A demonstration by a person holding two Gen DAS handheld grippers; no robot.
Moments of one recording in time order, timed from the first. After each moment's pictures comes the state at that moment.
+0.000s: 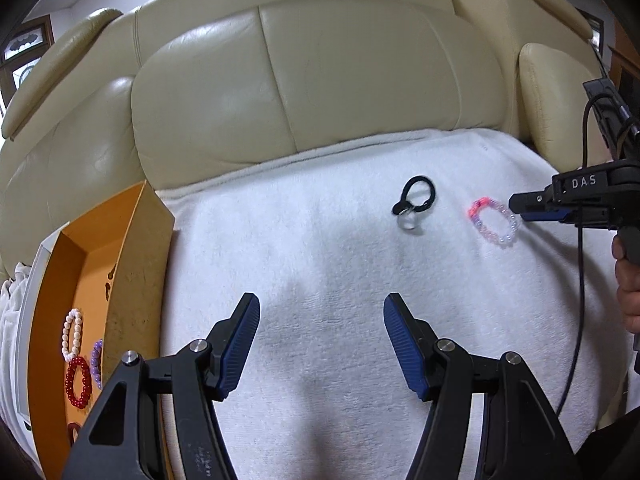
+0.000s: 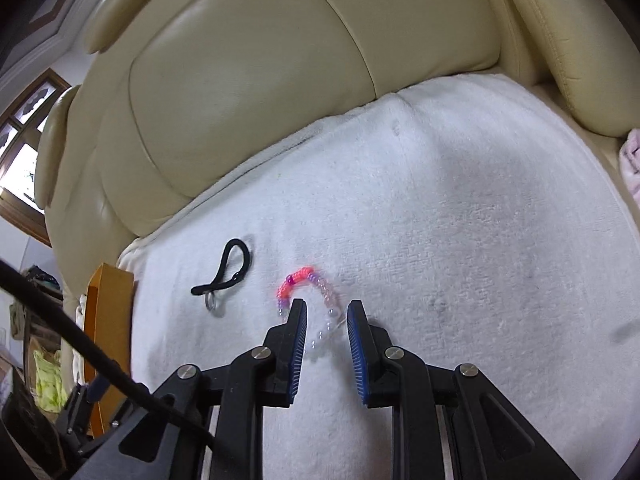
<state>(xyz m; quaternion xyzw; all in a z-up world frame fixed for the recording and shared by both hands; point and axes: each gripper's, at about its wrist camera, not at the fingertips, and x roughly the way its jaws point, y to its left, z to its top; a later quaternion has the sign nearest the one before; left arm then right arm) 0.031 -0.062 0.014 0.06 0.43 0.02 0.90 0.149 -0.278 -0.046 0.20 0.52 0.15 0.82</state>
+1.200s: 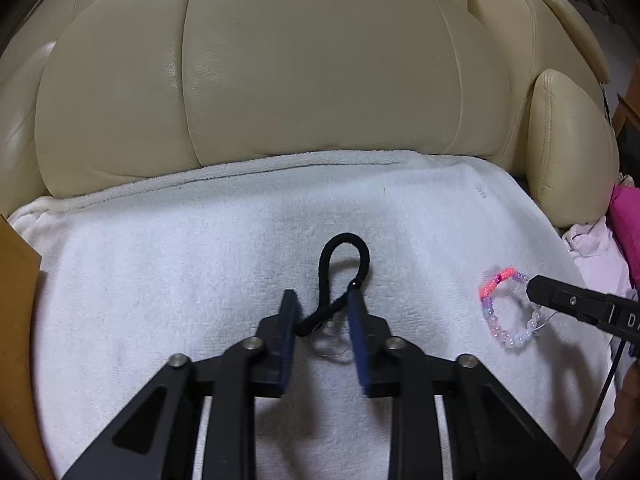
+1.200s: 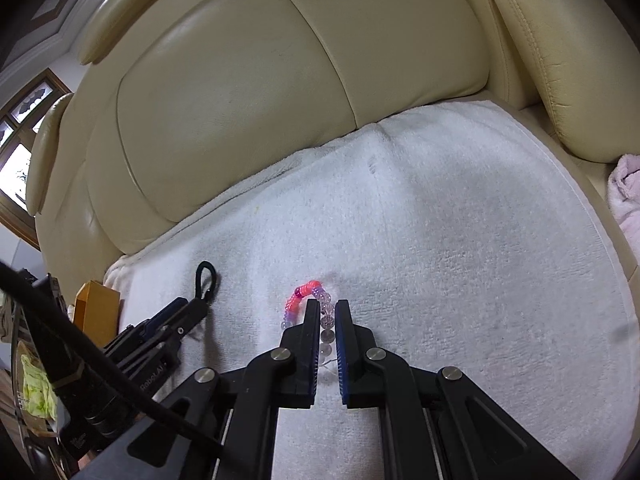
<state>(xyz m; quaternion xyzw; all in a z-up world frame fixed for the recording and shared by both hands) 0.141 -0.099 -0.028 -0.03 0.45 -0.05 0.89 0.157 -0.295 -0.037 0.19 0.50 0.13 0.84</state>
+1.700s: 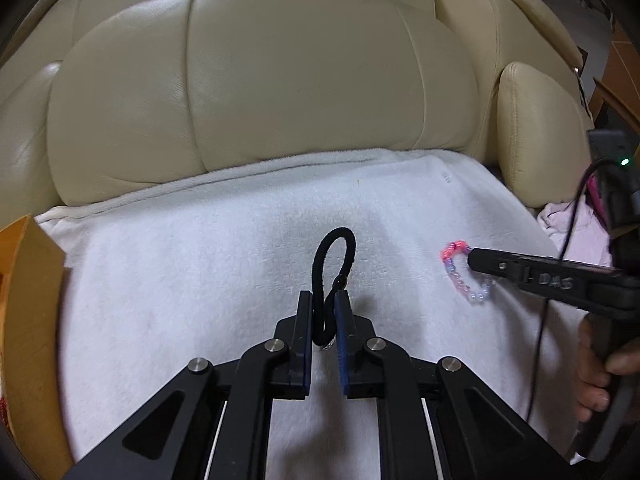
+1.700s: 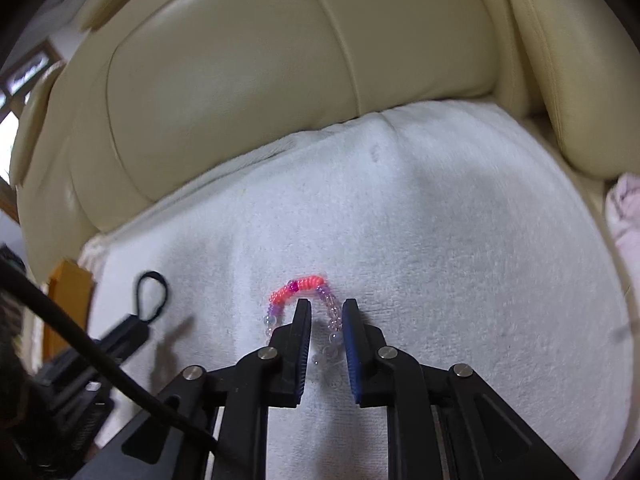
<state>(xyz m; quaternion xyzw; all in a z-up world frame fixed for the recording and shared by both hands) 0.085 -0.090 0.003 -0.02 0.44 -0.07 0.90 0.158 -0.273 -0.044 0.12 0.51 0.11 0.85</state>
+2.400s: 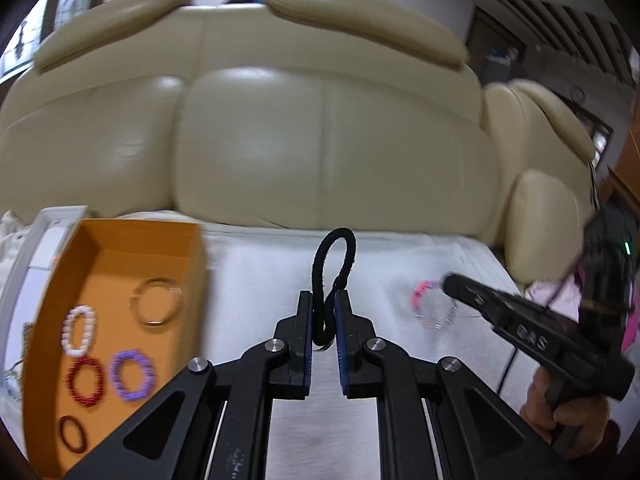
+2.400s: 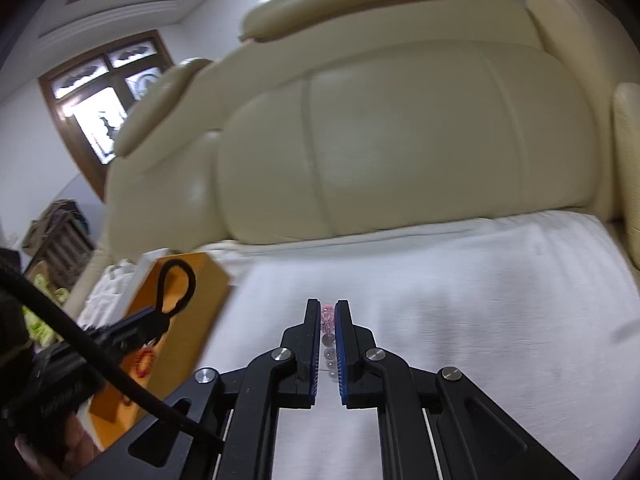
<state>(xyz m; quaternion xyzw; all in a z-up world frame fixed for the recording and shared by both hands) 0.006 0.022 0.109 -0.11 0.36 0.01 0.93 0.086 -0.162 0.053 0.10 0.37 0.27 0.88</state>
